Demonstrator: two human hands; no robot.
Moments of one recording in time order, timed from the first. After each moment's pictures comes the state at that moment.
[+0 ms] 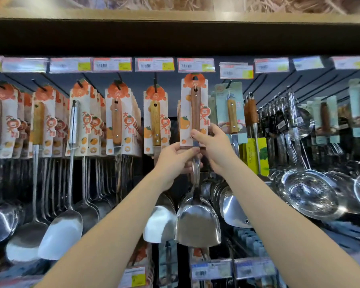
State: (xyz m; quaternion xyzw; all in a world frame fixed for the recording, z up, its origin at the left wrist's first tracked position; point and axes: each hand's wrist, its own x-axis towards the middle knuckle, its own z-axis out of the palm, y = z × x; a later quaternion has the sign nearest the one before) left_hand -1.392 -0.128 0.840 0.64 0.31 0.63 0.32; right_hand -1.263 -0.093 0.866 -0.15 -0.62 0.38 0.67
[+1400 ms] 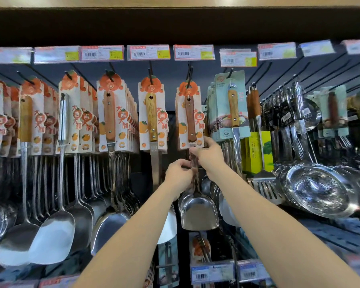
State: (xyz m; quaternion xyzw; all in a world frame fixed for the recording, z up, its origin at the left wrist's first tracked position) left_hand -1.390 -0.046 0.796 0.61 0.49 0.59 0.20; right_hand -1.283 -0.020 0.838 -0.32 -0.59 0.32 0.67
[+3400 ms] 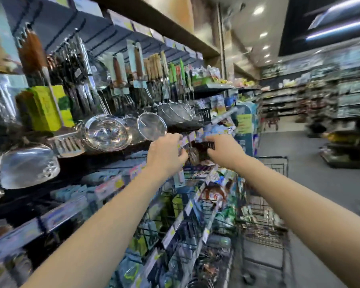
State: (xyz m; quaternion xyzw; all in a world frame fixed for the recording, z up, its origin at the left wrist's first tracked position) left_hand -1.047 -0.220 0.687 0.91 0.17 0.37 -0.06; right_hand -0.902 -0.354 0.676 -0.84 -0.42 -0.15 0.29
